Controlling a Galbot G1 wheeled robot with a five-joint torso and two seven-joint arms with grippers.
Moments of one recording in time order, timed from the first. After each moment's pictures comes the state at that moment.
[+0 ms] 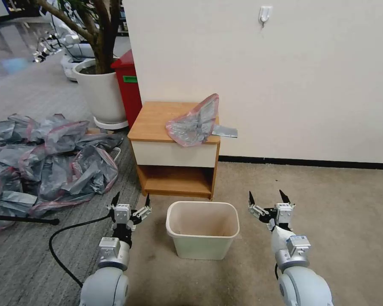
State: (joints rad) left arm 1.55 -1.50 -0.55 -2.00 0.00 0.00 0.00; right arm -1.55 1.50 0.55 2.00 0.00 0.00 0.00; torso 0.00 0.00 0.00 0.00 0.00
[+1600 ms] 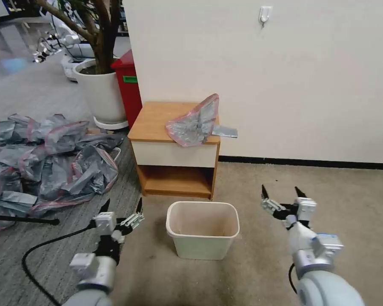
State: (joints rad) left arm 1.81 -1.53 -0.65 -2.31 -0.22 0.10 0.08; right arm -1.66 1.53 0.62 2.31 0.18 -0.21 0.01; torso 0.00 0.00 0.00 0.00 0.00
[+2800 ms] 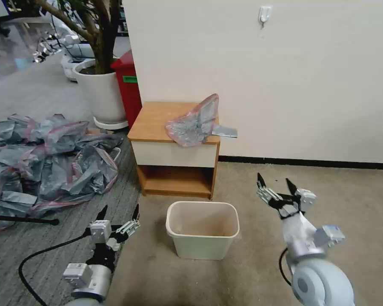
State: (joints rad) left arm 1.78 -1.52 -0.66 -2.19 -0.24 -0.01 0.13; right arm -1.48 1.40 0.52 2.19 0.64 -0.19 0.14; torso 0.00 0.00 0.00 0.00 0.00
